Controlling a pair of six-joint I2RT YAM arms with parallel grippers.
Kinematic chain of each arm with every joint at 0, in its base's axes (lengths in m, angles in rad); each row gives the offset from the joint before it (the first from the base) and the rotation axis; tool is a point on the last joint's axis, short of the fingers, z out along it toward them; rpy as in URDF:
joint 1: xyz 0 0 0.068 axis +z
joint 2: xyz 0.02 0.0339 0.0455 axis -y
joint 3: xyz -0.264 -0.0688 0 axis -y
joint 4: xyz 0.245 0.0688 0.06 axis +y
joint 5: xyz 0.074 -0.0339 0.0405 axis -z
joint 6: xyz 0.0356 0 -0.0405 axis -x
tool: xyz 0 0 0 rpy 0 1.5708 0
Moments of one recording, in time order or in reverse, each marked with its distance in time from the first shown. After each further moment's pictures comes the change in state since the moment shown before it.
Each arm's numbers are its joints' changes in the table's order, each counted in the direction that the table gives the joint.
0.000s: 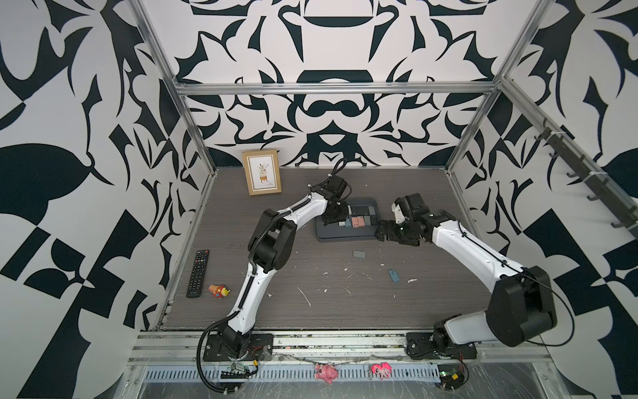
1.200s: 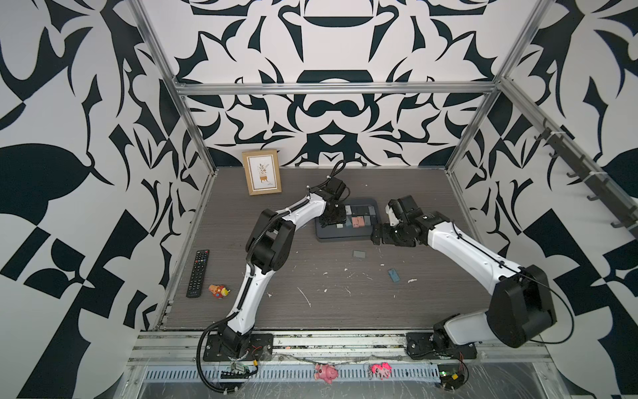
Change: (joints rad) left arm 0.000 0.043 -0.060 0.016 -0.032 -0.026; right arm 0.092 -0.003 0.000 0.005 0.064 0.006
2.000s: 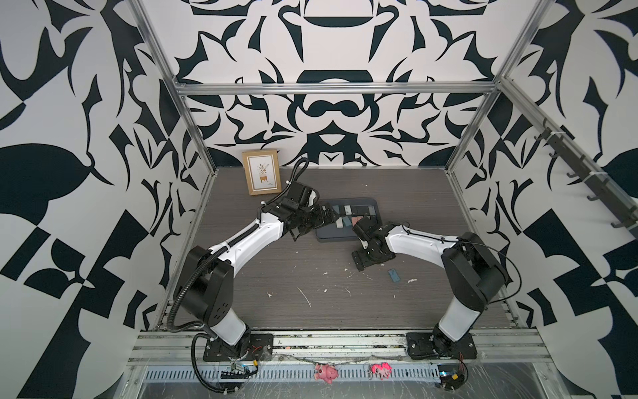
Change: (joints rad) left arm 0.074 0.702 -0.672 -0.267 0.208 0.156; right arm 0.232 -0.327 0.008 -0.027 0.180 0.104
